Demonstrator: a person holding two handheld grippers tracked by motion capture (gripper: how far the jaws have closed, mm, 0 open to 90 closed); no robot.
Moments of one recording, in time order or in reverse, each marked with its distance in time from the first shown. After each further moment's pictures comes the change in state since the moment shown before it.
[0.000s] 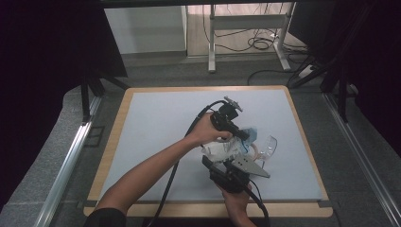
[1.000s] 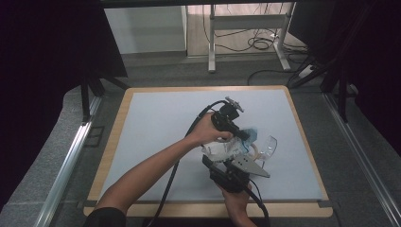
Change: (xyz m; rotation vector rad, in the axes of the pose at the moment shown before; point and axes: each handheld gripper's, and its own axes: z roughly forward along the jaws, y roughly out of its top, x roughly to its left) left arm -0.001 0.001 0.001 0.010 0.013 0.011; right arm 0.000 0.000 0.001 -0.002 -0.003 -0.006
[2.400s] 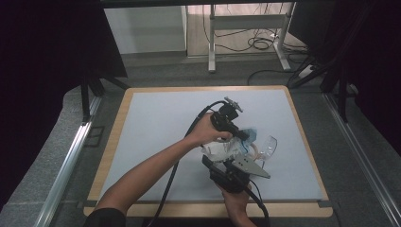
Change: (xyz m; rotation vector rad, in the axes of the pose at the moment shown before) left arm 0.001 -0.002 0.000 -0.005 -0.004 -0.008; right arm 0.000 -0.001 -0.001 -0.013 0.008 0.007
